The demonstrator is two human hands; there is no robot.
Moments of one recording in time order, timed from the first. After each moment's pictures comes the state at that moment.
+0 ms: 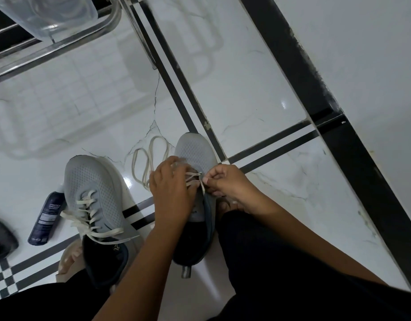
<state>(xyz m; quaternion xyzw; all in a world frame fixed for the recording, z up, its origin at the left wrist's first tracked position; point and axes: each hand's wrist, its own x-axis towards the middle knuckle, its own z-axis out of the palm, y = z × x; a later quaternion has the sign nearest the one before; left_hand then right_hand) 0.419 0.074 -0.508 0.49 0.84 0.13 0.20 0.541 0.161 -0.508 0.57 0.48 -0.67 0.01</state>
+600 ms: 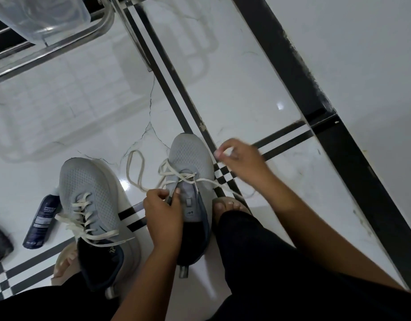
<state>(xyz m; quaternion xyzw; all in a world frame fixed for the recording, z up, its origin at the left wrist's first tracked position) 0.437 0.048 -0.503 0.14 0.90 0.28 0.31 0.567 0.198 -0.485 0.56 0.66 -0.50 -0.06</state>
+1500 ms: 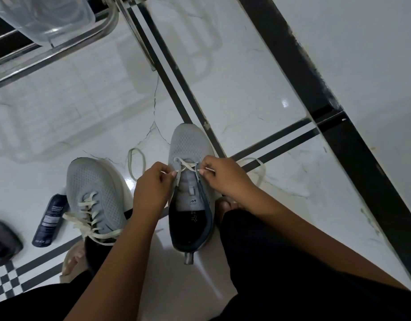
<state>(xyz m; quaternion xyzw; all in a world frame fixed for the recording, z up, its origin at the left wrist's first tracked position) 0.378 0.083 -0.496 0.34 0.86 0.16 0.34 0.534 0.171 -0.505 0.46 0.76 -0.45 0.03</state>
